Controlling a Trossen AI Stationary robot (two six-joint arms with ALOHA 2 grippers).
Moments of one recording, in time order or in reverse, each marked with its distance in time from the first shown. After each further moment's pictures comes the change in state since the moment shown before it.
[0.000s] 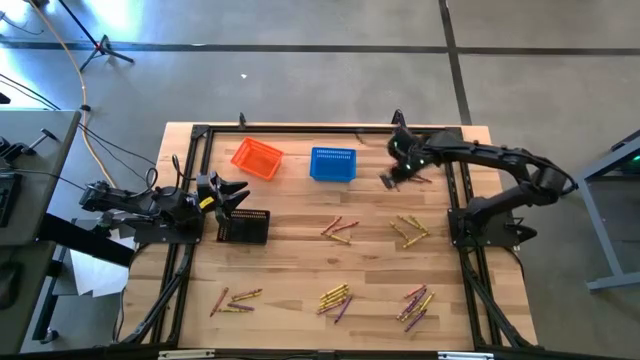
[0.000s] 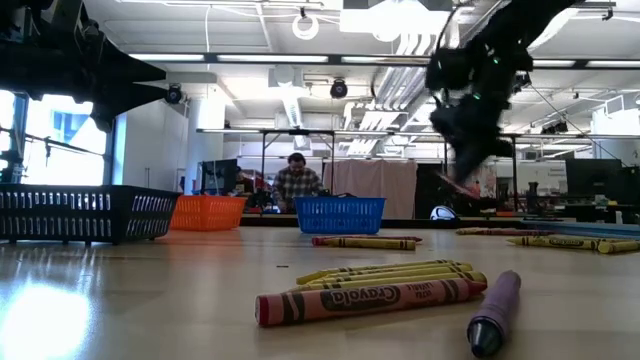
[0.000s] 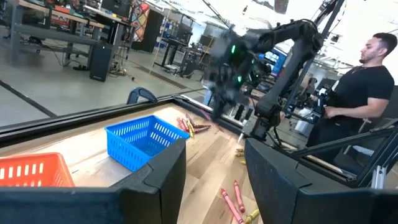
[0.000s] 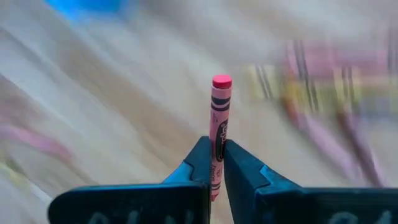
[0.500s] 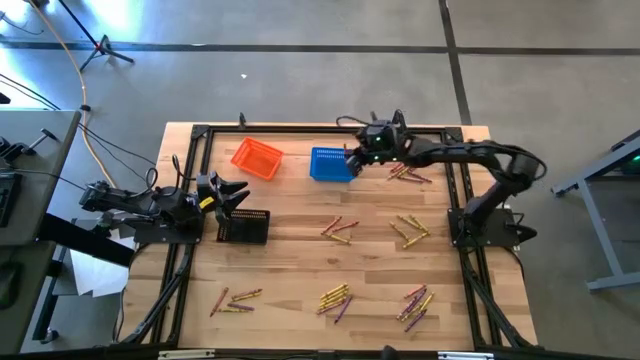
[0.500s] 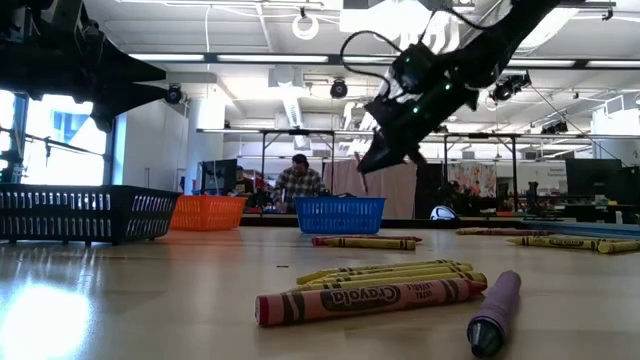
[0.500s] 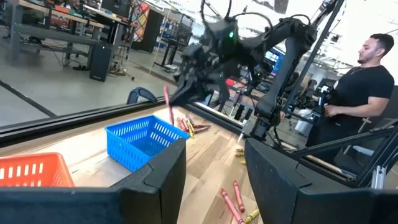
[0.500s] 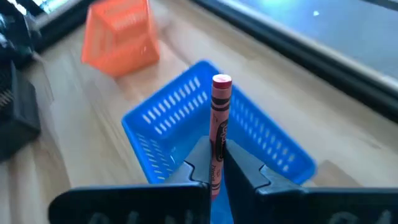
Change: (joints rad) left arm 0.000 0.000 0.000 0.000 0.000 0.000; right arm 0.066 0.261 0.010 0.781 -0.002 -0.123
